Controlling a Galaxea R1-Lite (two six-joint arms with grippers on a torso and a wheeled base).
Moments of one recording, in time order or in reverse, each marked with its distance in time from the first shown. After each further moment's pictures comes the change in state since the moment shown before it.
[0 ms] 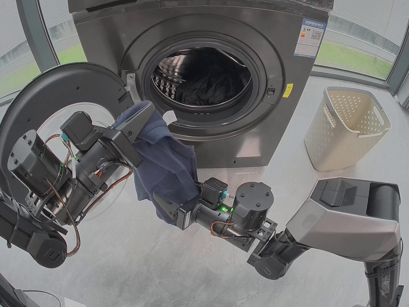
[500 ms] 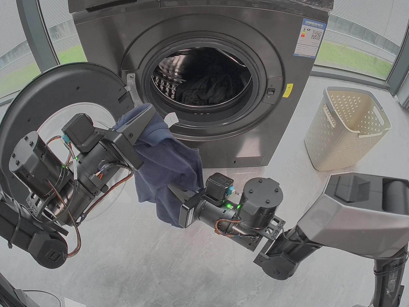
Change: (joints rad) left arm 0.001 0.006 0.007 0.000 -0.001 -0.001; right arm 0.006 -0.057 0.041 -0.004 -0.007 0.004
